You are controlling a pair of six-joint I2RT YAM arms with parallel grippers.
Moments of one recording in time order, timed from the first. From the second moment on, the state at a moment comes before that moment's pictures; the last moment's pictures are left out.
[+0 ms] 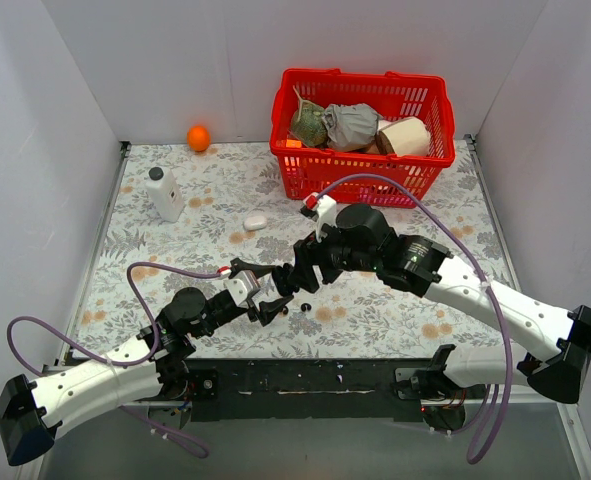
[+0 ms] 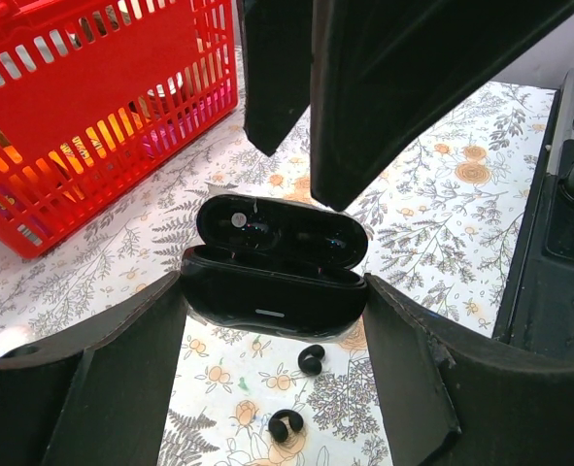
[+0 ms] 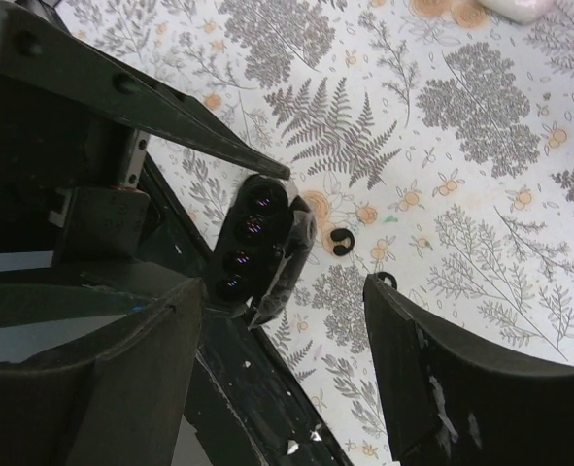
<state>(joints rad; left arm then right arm) -0.96 0.59 0.28 0.37 0.08 0.10 1.01 1.21 1.18 -0.55 -0.14 0.29</state>
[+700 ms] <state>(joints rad) -0.96 0.58 0.28 0.38 0.08 0.10 0.98 1.25 1.18 -0.49 -0.17 0.34</state>
